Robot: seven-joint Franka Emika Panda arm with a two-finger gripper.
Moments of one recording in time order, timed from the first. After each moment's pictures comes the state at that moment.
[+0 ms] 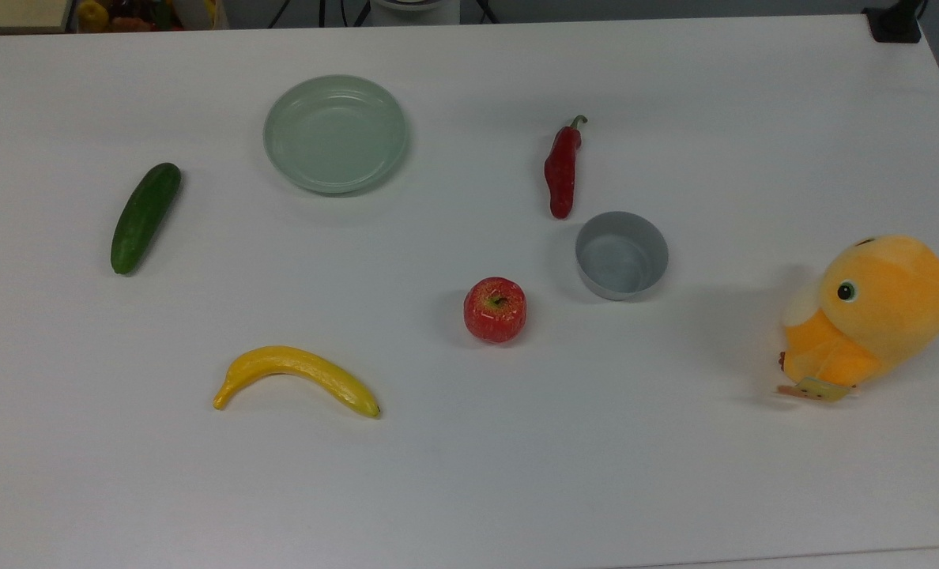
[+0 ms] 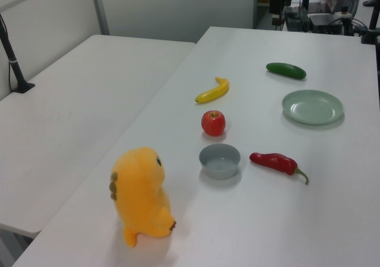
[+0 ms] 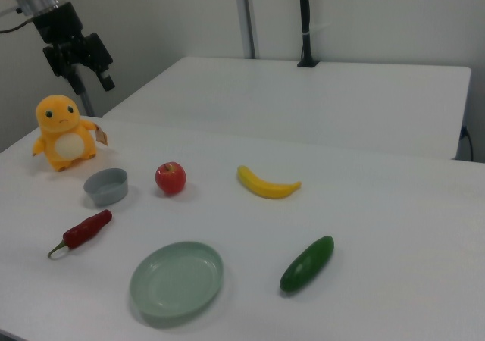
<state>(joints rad) 0.30 0.11 0.02 -1.31 -0.24 1.42 0.27</state>
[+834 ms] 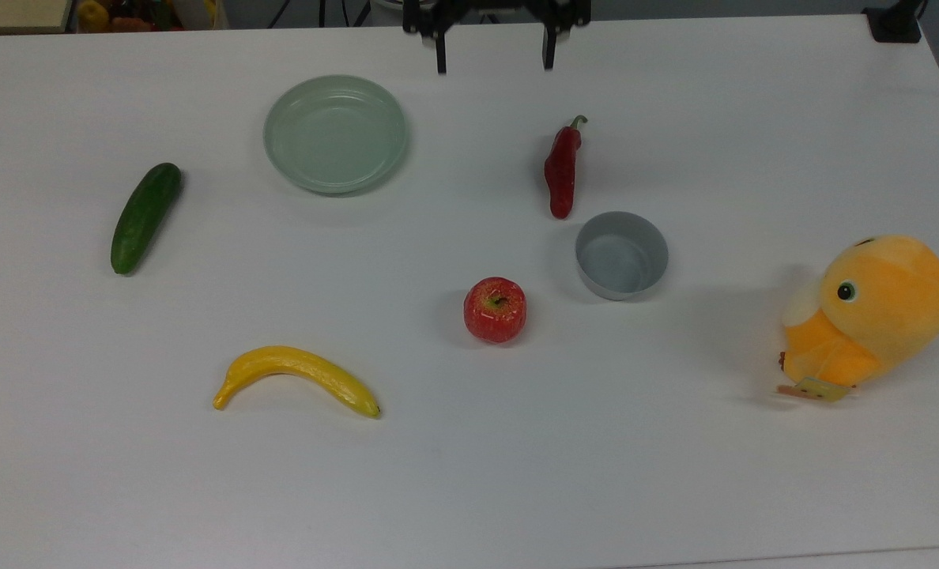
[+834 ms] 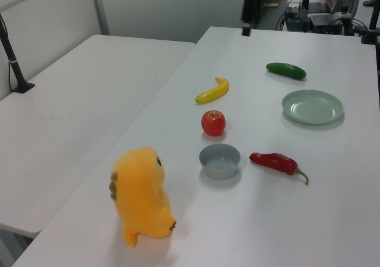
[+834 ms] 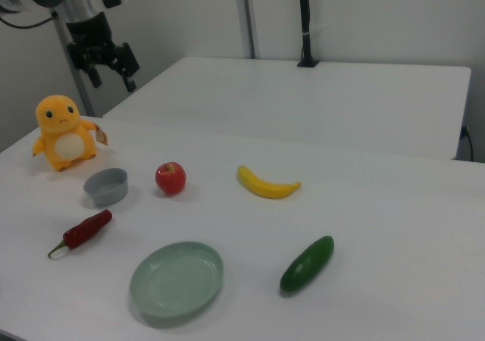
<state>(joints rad) 0.24 0.24 0.00 -1.25 -0.01 1.65 0.15</state>
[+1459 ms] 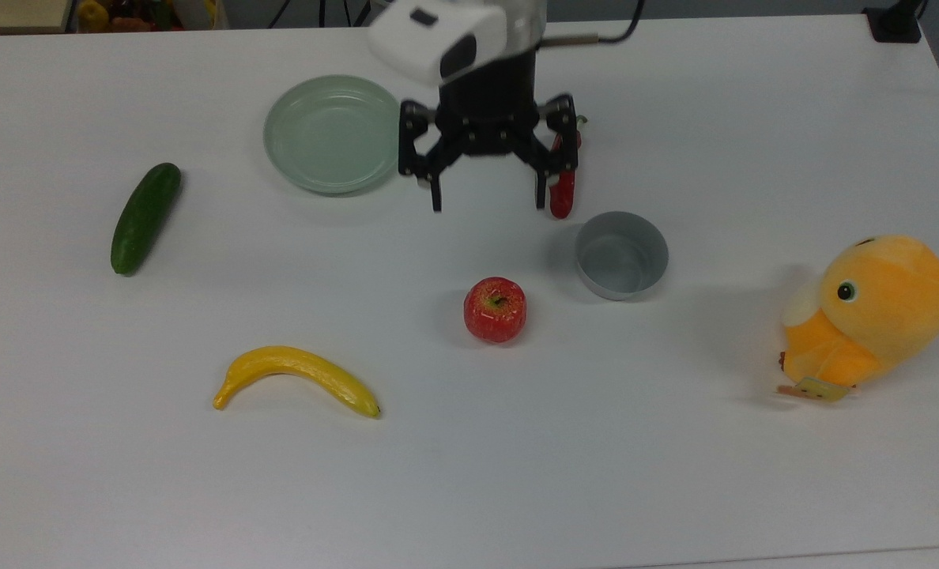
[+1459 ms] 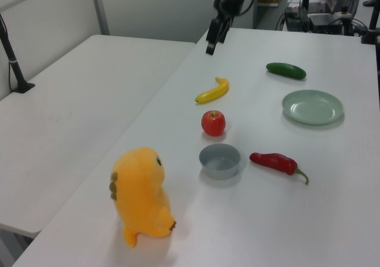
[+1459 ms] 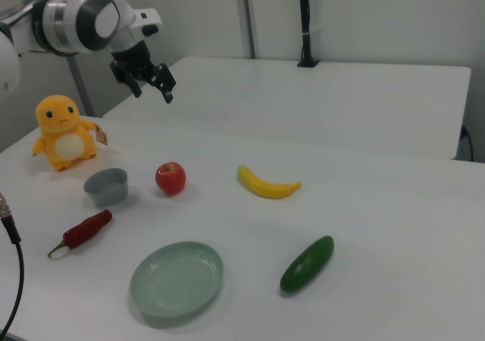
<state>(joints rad) 0.21 0.41 0.00 -1.25 -0.01 1.97 0.15</state>
